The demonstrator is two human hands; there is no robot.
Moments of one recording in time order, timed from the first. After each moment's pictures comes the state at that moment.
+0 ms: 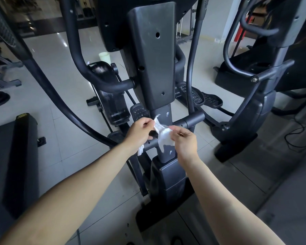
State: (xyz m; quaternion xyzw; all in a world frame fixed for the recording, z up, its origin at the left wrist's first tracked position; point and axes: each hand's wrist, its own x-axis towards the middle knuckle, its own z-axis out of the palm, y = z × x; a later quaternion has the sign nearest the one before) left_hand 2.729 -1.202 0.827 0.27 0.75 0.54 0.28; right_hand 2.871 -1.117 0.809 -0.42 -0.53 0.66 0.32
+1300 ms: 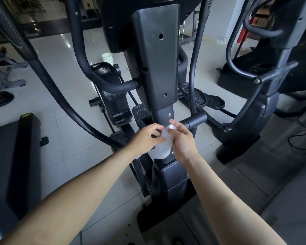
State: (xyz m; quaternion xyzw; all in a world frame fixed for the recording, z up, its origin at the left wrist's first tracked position) left_hand 2.734 -1.213 0.820 0.43 0.75 0.42 0.28; right_hand 2.863 -1.117 0.821 -0.31 -0.44 0.80 0.29
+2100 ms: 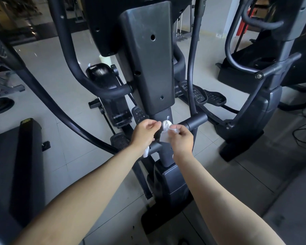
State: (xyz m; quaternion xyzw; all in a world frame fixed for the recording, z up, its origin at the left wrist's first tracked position) left_hand 2.725 -1.169 0.816 0.24 0.75 0.56 0.26; right_hand 2.836 -1.100 0.802 -0.45 -0.48 0.66 0.35
